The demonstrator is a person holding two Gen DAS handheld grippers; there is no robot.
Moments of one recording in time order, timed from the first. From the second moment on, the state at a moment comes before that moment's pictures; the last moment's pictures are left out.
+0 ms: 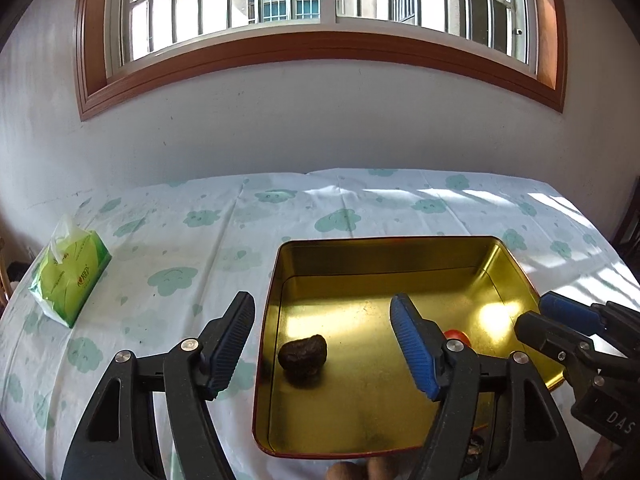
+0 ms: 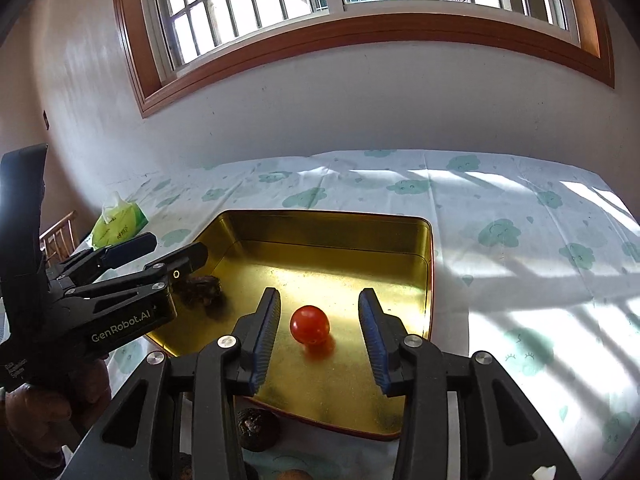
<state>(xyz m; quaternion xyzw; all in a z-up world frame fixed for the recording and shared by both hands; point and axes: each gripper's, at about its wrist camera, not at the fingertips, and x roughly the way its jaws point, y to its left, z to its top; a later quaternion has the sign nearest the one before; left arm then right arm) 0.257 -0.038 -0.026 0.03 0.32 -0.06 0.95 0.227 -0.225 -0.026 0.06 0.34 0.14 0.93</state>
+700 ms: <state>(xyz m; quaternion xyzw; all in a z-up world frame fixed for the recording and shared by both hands) 0.098 0.024 -0.063 -0.03 0.35 -0.07 0.93 0.095 -0.250 -0.079 0.04 0.38 0.13 0.91</state>
